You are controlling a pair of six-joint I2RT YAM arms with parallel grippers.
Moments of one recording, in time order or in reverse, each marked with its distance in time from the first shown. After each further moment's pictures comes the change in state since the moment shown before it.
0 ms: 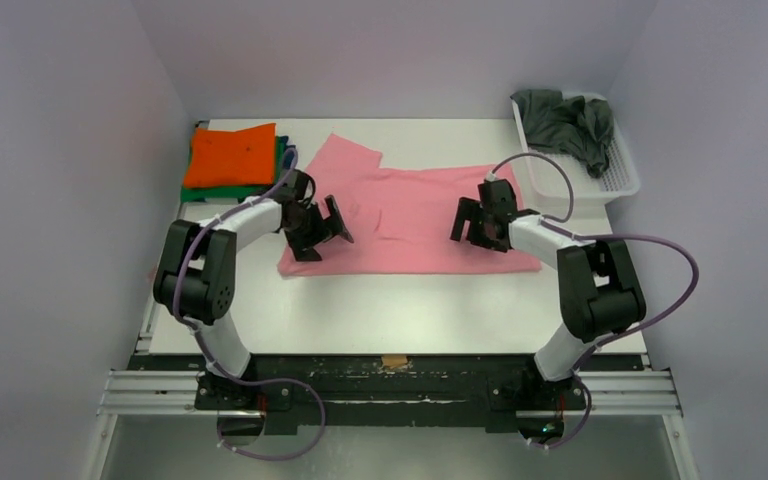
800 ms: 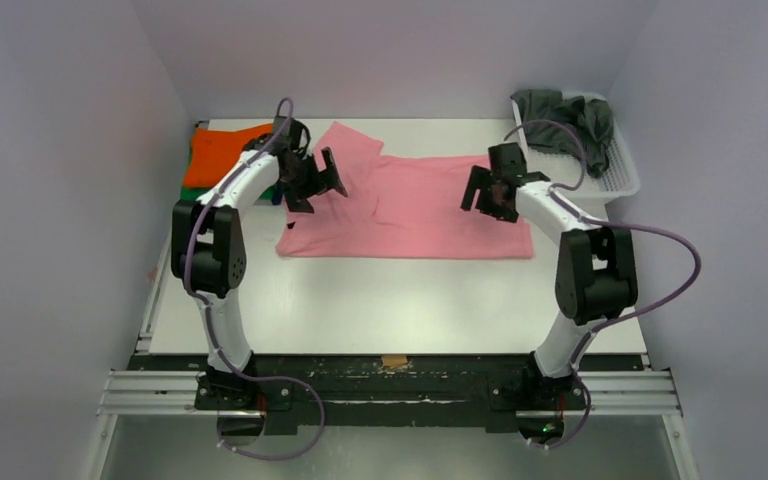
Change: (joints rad) left arm 0.047 0.168 0.532 -0.272 -0.085 0.135; right arm -0.125 0.037 0.293 -0.246 0.063 -0.019
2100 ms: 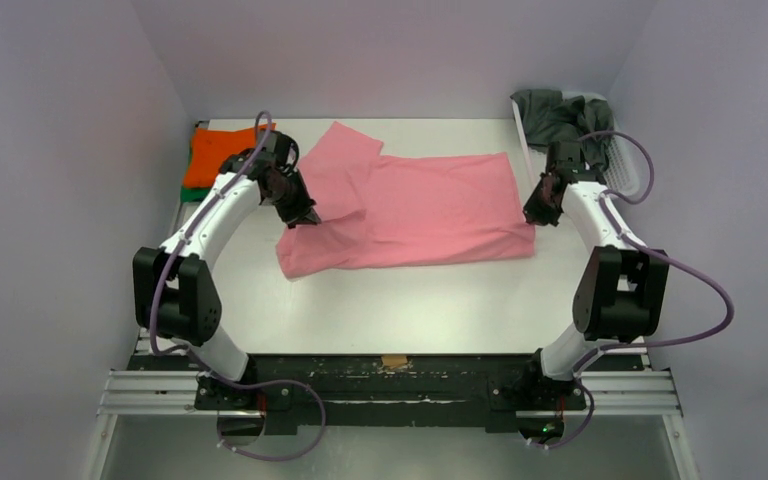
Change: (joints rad) left arm -0.042 -0.363 -0.294 -0.105 -0.042 -0.133; right arm -0.203 -0.107 0.003 -0.227 -0.010 0.062
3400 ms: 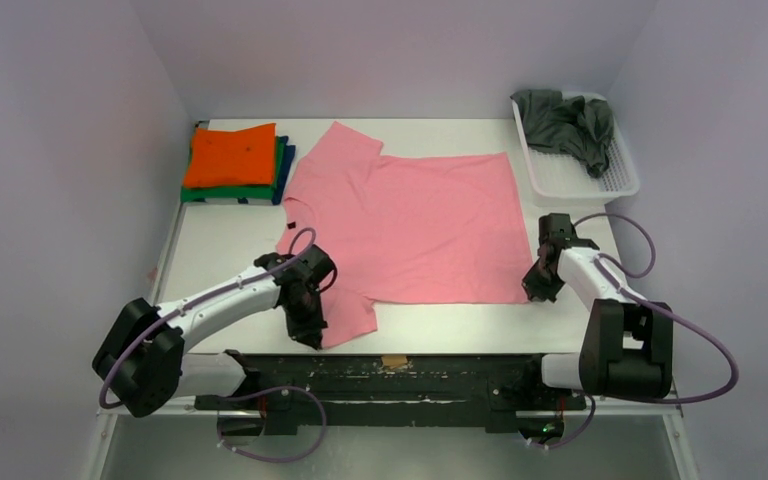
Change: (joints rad) left arm -0.458 -0.359 -0.698 -0.058 -0.094 -0.257; right arm 0.000 -0.295 -0.557 0.010 0.111 0.158
